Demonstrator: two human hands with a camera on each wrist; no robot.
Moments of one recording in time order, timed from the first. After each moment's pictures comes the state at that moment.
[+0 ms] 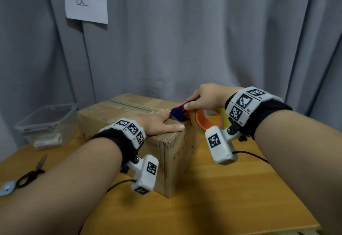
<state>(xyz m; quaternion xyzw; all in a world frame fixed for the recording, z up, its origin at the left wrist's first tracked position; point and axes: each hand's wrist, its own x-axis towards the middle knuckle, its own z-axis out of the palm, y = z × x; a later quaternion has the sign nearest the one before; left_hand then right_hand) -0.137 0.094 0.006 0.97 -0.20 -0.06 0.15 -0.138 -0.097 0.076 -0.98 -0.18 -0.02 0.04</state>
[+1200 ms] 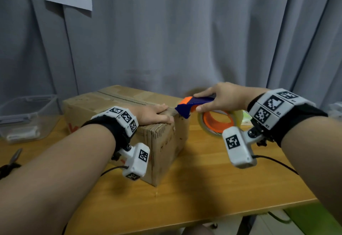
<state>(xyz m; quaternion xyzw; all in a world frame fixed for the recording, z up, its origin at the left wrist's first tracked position) -0.140 0.079 0.007 0.97 -0.16 -0.11 0.11 -0.195 -0.149 0.068 -0.98 -0.16 -0.04 0.08</state>
